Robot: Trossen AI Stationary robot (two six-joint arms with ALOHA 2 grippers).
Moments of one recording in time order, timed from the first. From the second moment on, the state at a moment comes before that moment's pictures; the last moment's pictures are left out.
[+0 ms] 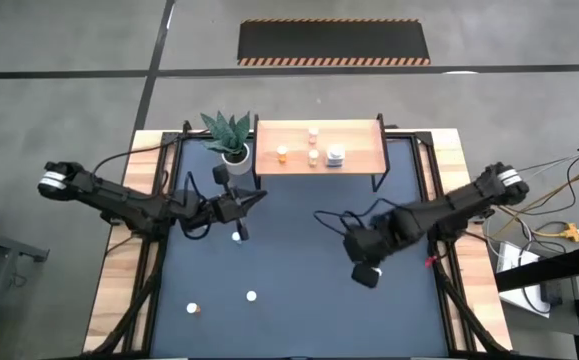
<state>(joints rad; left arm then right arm) -0.21 1.07 0.63 0.51 -0.57 0.58 0.38 1.51 1.31 -1.14 -0.08 0.82</state>
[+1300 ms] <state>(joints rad) -0.33 1.07 0.63 0.52 -0.57 0.58 0.52 1.53 0.98 -0.93 -0.05 1.35</state>
